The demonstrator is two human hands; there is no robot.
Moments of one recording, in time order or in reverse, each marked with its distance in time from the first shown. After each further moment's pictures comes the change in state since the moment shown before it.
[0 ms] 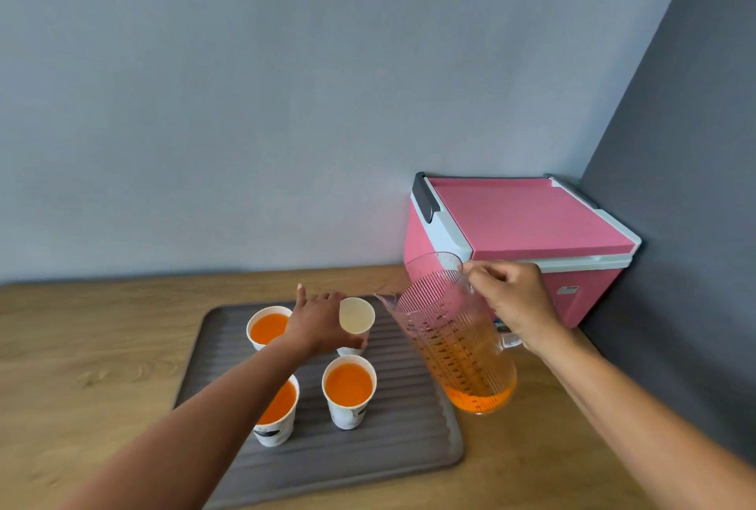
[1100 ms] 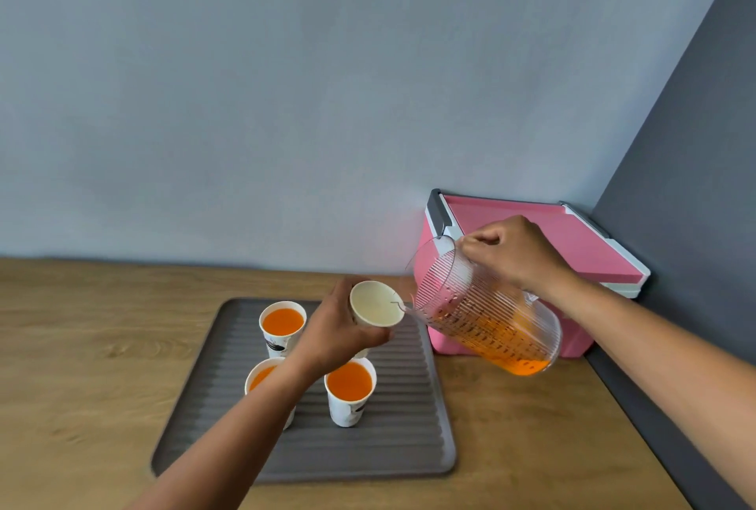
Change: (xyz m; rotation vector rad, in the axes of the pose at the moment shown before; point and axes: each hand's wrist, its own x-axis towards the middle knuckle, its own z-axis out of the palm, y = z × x) left_hand -0.083 0.057 -0.051 -0.816 0.323 0.014; right_hand 0.035 -0.063 -0.023 -0.474 -0.228 -0.244
